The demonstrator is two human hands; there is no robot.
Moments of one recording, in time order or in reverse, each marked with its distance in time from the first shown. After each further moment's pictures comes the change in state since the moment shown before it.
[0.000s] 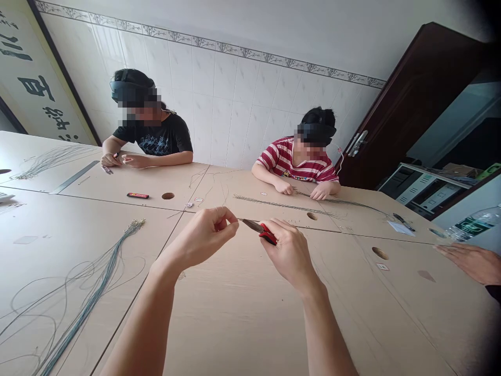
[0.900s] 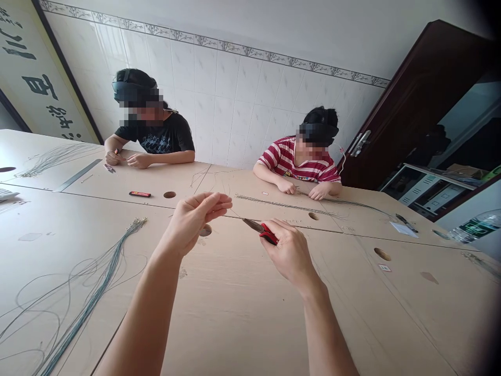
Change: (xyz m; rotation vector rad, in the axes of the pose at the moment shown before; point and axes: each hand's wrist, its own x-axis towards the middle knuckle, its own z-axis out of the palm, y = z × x) left_hand 0.018 -0.018 -0.005 -0.824 0.229 -0.025; right_hand -0.001 0.001 0.002 0.018 -0.007 0.010
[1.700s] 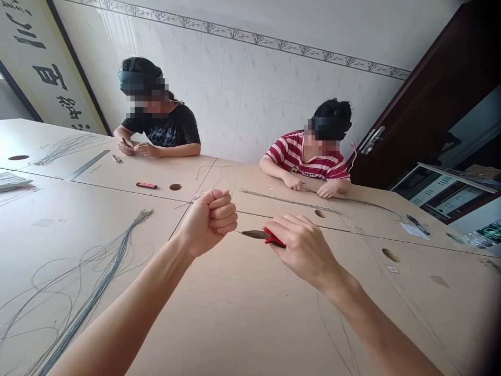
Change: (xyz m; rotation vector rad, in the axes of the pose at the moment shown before) left_hand -0.006 0.005 0.013 -0.560 -0.245 -0.334; right_hand 0.005 -0.001 -0.023 -0.257 -0.101 -0.415
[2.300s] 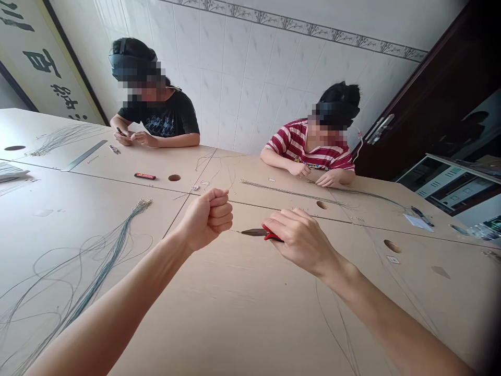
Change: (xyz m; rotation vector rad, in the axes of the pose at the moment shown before) left_hand 0.005 -0.012 -0.013 -0.002 0.143 -0.090; right_hand -0.009 0.015 0.010 -0.057 -0.041 -0.151
